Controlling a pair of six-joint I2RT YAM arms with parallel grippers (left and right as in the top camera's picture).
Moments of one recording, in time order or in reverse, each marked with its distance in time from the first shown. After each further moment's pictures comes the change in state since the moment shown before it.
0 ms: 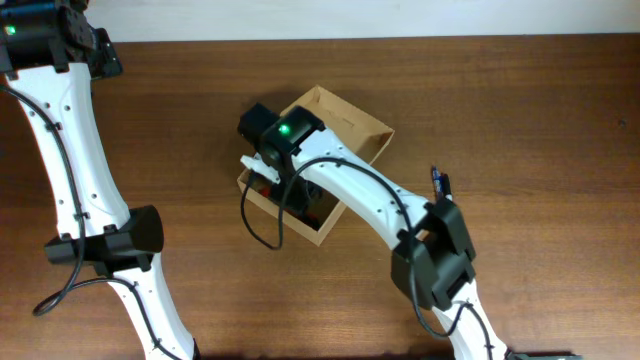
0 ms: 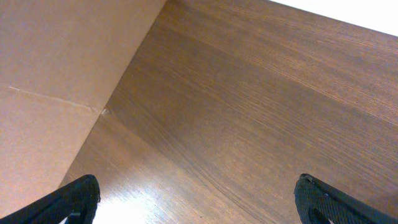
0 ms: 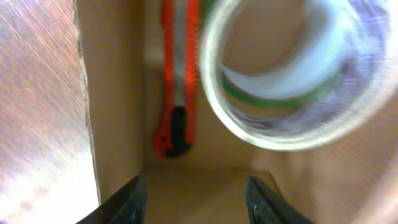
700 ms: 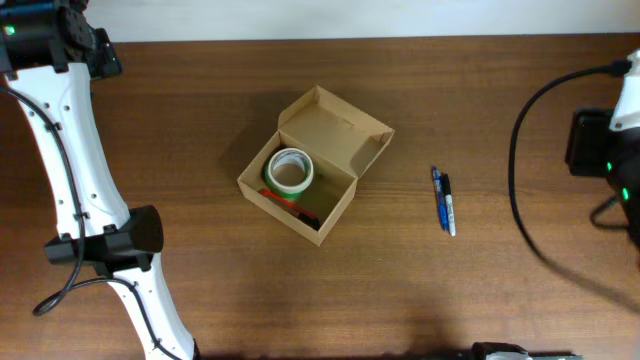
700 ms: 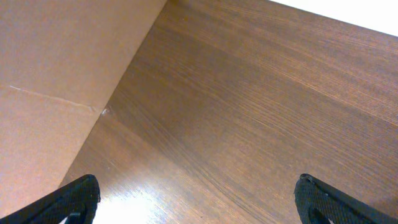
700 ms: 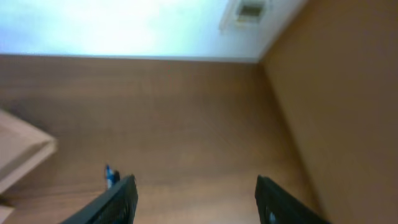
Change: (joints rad) left arm 0.000 0.000 0.000 0.000 0.000 0.000; right arm -0.851 -0.977 -0.188 0.096 0.211 0.167
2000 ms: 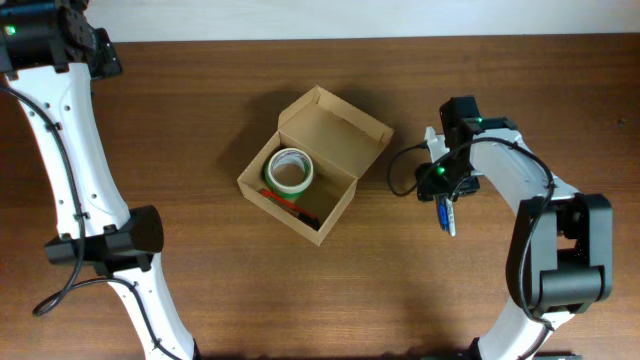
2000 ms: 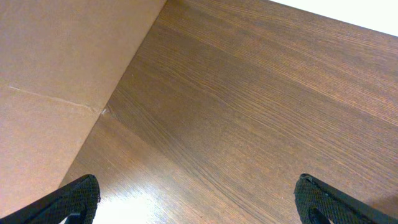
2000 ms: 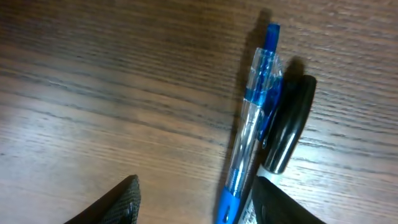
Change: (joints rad) left arm 0.000 0.000 0.000 0.000 0.000 0.000; right arm 0.140 0.634 -0.644 0.388 -0.354 0.018
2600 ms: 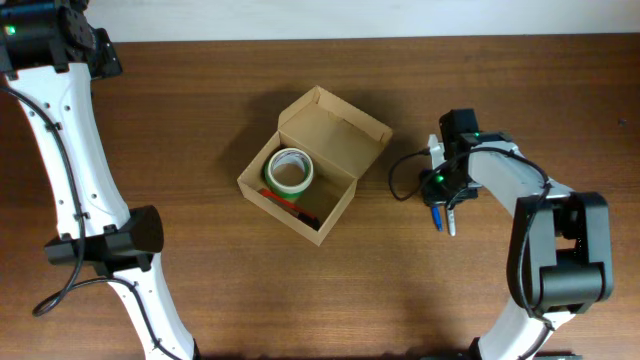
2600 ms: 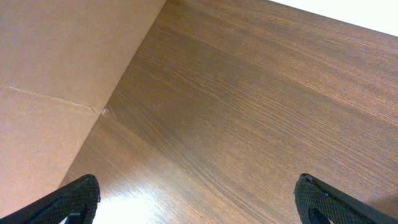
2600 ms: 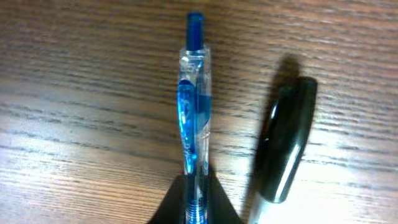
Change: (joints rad) left arm 0.000 0.000 0.000 0.000 0.000 0.000; right arm -0.008 0.003 -0.101 0.141 0.019 0.064
